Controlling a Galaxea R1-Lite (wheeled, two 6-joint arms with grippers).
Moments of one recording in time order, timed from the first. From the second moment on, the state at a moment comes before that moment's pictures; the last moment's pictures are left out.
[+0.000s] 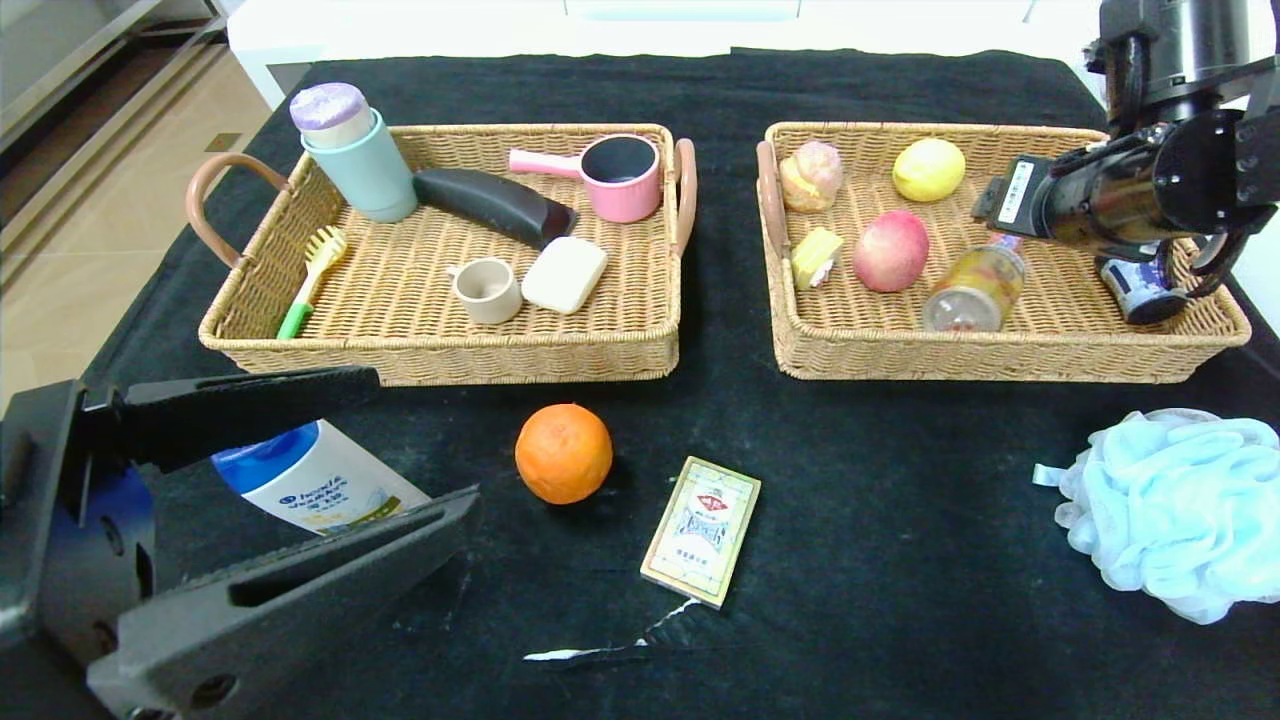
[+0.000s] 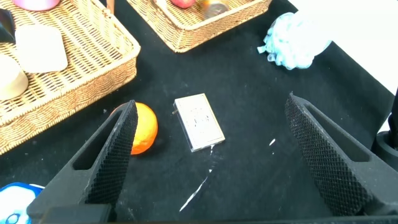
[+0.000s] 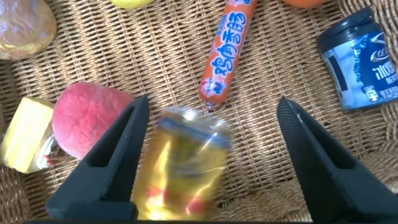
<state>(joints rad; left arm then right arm) -0.77 1.02 -0.75 -0.24 -0.04 0.02 0.30 1.88 -1.90 0.39 -0.52 0.39</state>
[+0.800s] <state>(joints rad) -0.77 1.02 -0.75 -0.24 -0.04 0.02 0.41 1.68 -1.71 0.41 -0.51 0.30</state>
